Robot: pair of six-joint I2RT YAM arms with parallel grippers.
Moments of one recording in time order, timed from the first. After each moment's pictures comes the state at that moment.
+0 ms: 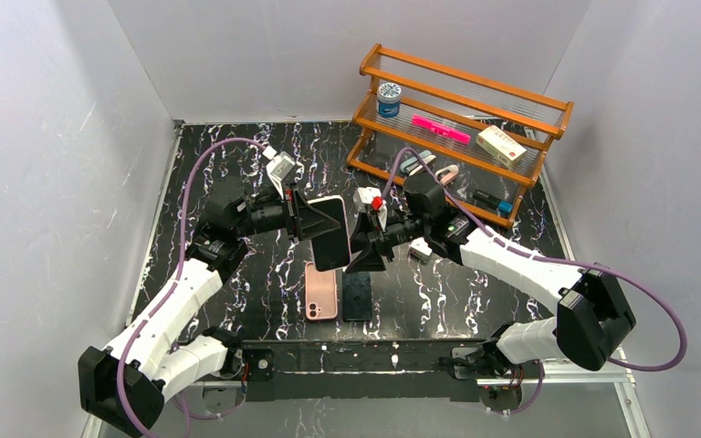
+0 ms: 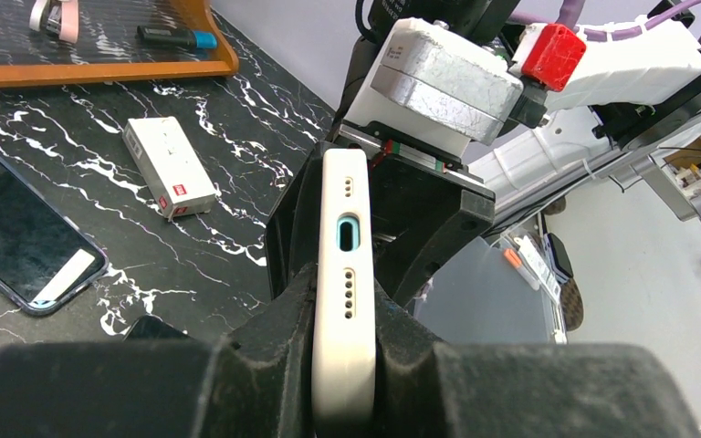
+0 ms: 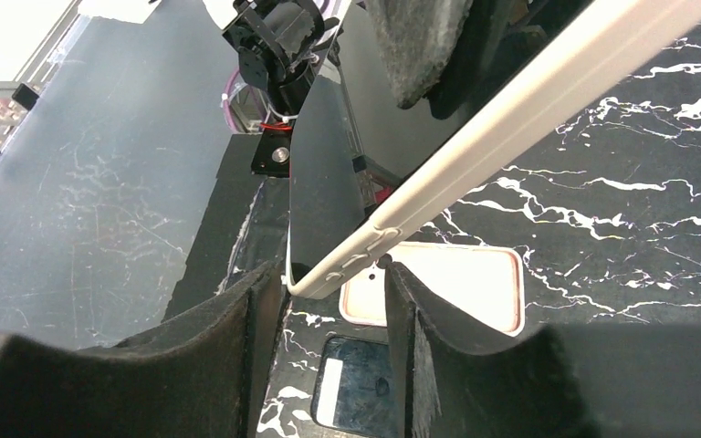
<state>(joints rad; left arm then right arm) -0.42 0.98 0.81 0.11 0.90 -0.58 0.76 1.33 0.91 0.04 -1.07 -0.13</state>
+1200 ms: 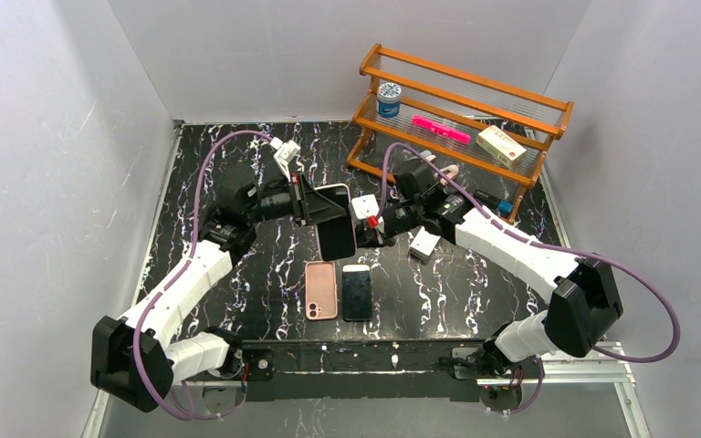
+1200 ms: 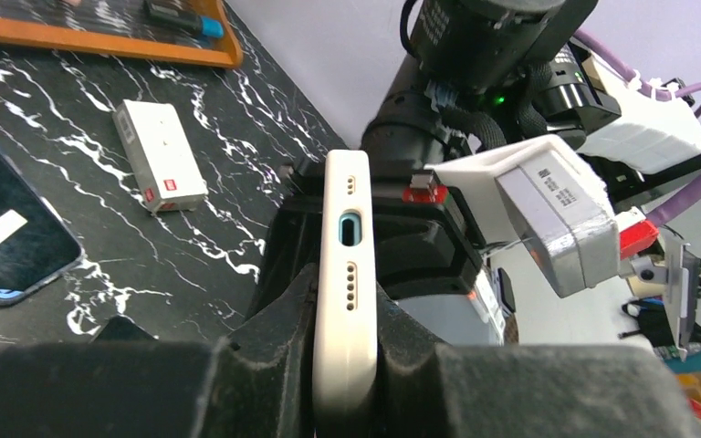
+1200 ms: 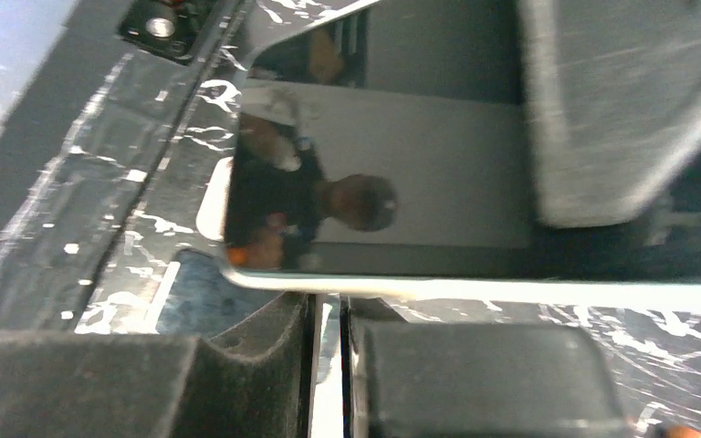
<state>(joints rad) -0.40 1.13 0.85 0.18 0.88 -0.73 0.74 1.42 1.13 -0.43 -0.98 -0.83</state>
